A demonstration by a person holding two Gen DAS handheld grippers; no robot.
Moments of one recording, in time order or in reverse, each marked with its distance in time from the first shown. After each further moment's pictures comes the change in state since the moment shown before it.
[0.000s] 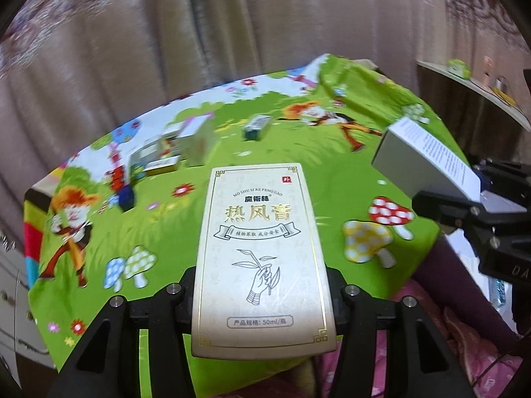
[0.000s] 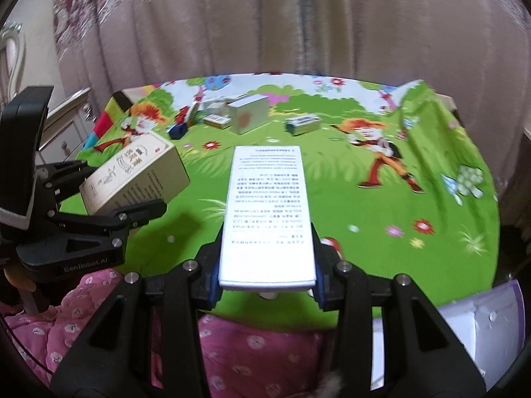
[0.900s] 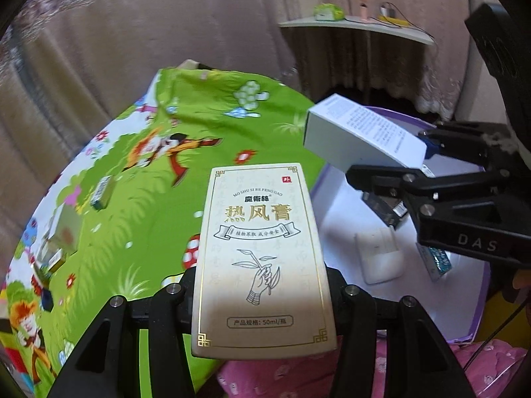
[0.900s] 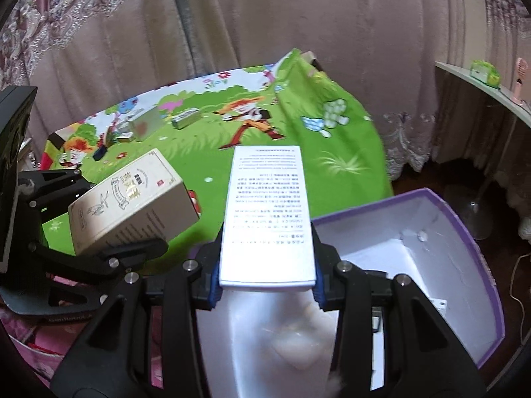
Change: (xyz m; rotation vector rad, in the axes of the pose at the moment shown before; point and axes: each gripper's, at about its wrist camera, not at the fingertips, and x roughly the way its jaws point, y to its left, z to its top) left arm 0.000 -0.187 0.028 0.428 0.029 -0.272; right arm -0.078 -0.122 -0.073 0.254 -0.005 -0.241
